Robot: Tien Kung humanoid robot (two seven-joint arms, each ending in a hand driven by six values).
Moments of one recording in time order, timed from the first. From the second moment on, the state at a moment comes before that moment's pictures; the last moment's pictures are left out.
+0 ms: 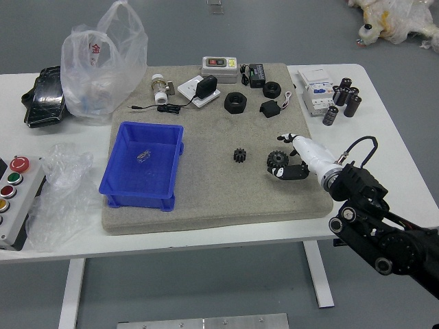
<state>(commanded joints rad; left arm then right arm) -0.13 0.18 -0.92 -0.35 1.03 0.04 0.33 0.45 -0.29 0.82 1.19 -1.84 -0.12 -0.32</state>
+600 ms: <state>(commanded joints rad) -0.14 0.18 -0.92 -0.35 1.04 0.03 0.33 0.48 -0.27 0.74 1.12 -1.81 -0.11 -0.34</state>
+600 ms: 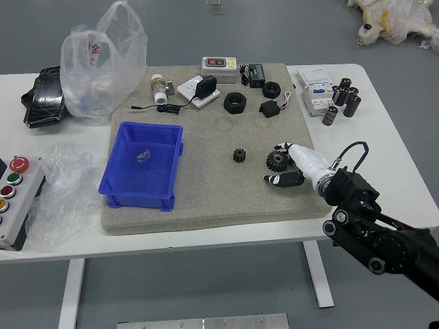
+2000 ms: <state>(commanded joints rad) -0.13 0.18 -0.94 -0.36 1.06 0.03 0.35 0.77 -0.20 0.50 1.22 -1.71 -0.22 -0.22</state>
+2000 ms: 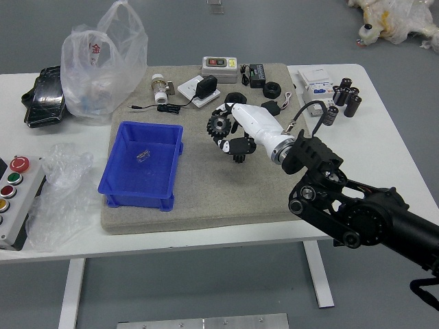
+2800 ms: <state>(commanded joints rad) -0.14 0.19 -0.95 -0.36 1.09 0.02 0.36 0.98 -0.11 0.22 1.20 -1.69 -0.11 -0.20</state>
